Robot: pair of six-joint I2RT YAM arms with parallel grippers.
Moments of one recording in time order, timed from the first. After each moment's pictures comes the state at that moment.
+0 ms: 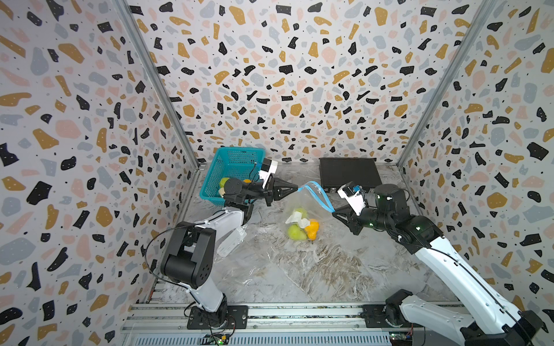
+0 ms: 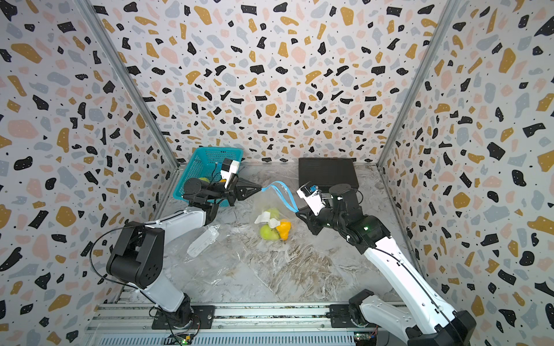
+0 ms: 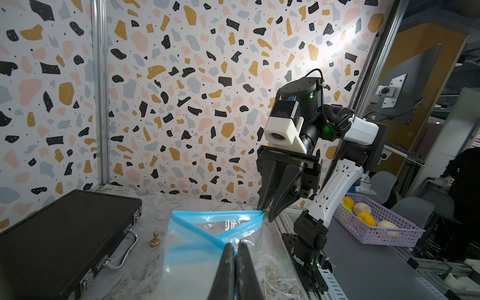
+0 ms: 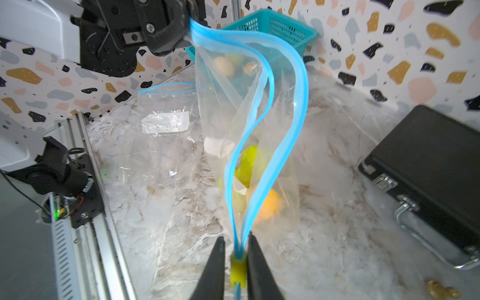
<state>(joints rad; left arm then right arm) -0.30 1.66 0.96 1.28 1.30 -0.74 0.53 1.00 1.07 -0.63 -0.44 -0.11</state>
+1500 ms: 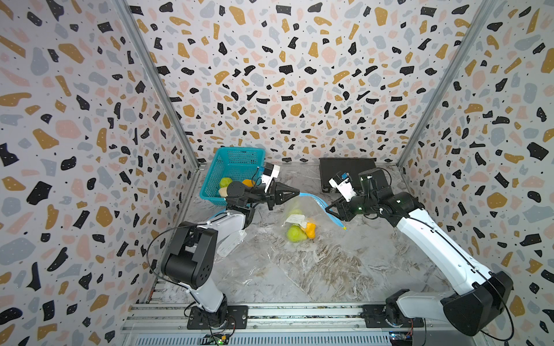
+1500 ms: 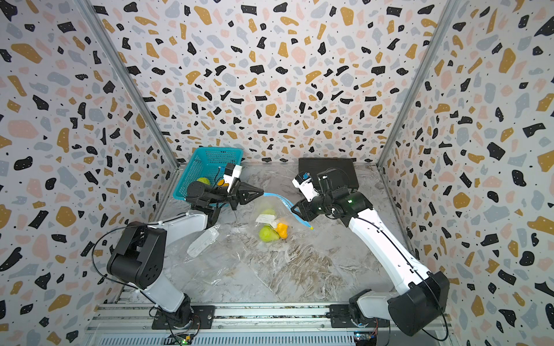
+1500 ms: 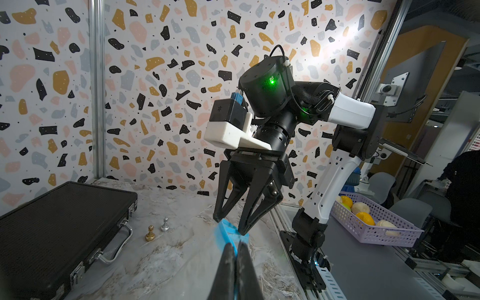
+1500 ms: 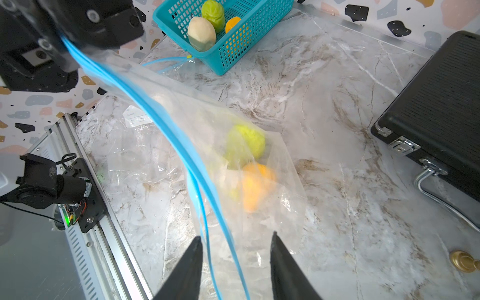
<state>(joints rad) -0.32 1.67 0.94 1.28 1.29 -0.72 0.48 1.30 1.30 -0.79 -0.44 -0.09</state>
